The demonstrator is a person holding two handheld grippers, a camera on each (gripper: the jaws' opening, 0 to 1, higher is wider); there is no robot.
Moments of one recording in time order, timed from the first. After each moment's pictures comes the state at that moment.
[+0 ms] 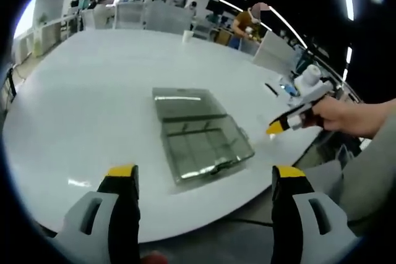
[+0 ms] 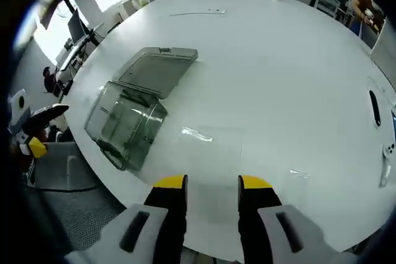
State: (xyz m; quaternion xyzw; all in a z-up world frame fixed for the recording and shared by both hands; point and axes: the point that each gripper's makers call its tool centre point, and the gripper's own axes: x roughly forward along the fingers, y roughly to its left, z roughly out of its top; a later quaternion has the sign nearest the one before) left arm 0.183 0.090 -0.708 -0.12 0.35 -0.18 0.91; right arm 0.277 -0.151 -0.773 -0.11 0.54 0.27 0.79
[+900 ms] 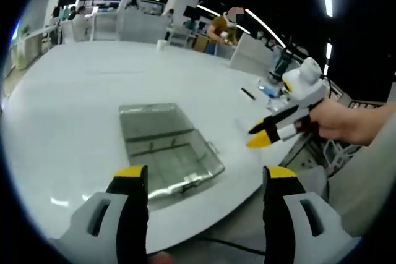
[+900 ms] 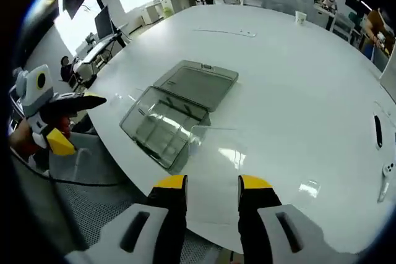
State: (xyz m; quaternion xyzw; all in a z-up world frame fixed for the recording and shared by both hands) left arm 0.195 0.037 -0.677 -0.12 0.30 -0.25 0.91; right arm 0.244 -0.112 -0.730 -0.12 0.49 0.34 0.80
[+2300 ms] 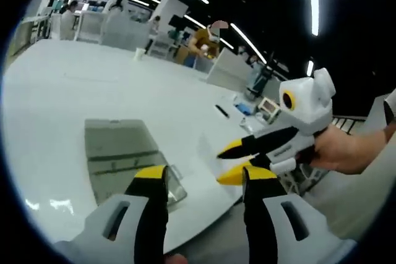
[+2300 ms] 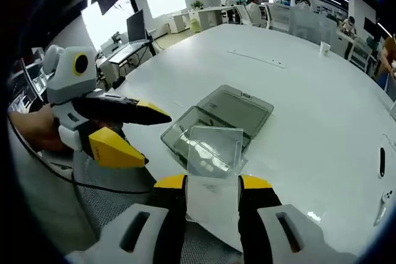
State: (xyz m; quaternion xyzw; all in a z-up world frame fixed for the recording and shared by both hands) left arm 0.212 -0.010 -0.643 -0.19 0.26 -0.31 0.89; right arm 0.221 -0.066 -0.684 -0.13 0.42 0.41 0.80
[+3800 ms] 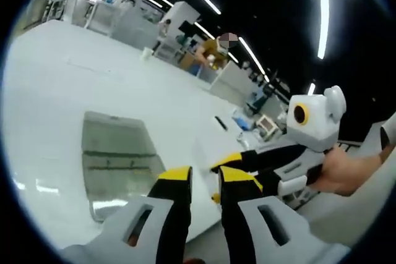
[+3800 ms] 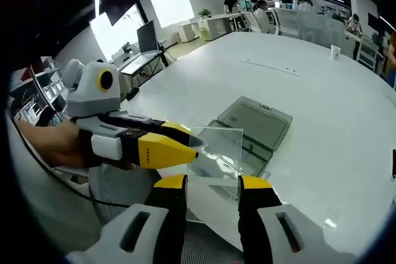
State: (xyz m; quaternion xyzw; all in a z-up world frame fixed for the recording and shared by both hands) left arm 0.222 -0.002 -0.642 -0.26 0.25 -0.29 0.89; right arm 0.211 -0.031 -0.668 -0.08 0.41 0.45 0.79
